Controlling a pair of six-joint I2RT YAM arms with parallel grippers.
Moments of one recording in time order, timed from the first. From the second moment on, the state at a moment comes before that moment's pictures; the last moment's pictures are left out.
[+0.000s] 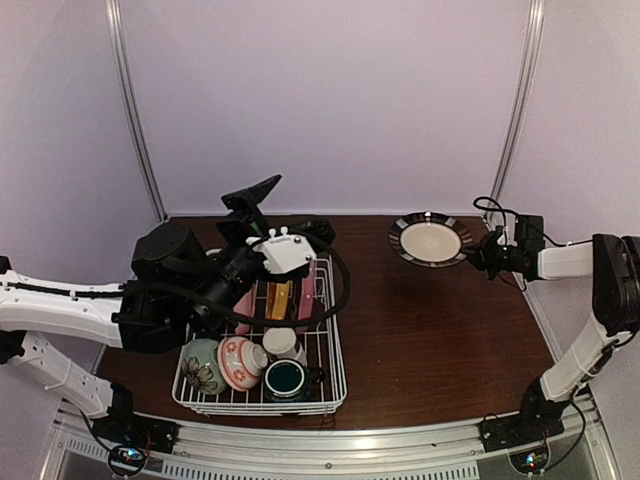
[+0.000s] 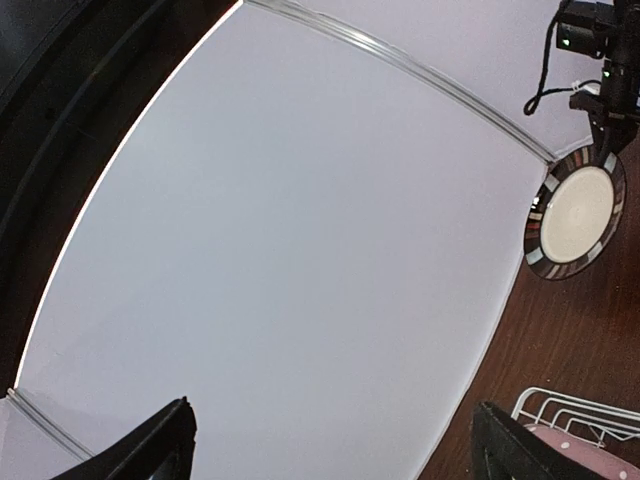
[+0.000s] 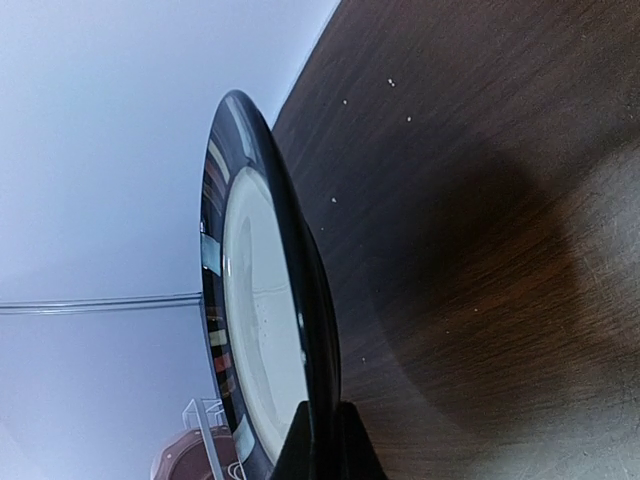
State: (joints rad) left arm -1.34 1.29 0.97 0.55 -0.77 1.24; right arm -0.09 1.57 0.81 0.21 -0.61 1.01
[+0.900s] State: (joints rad) left arm -1.29 1.24 0.98 0.45 -0.82 1.00; right arm -0.09 1.93 0.84 0.48 -0.61 1.00
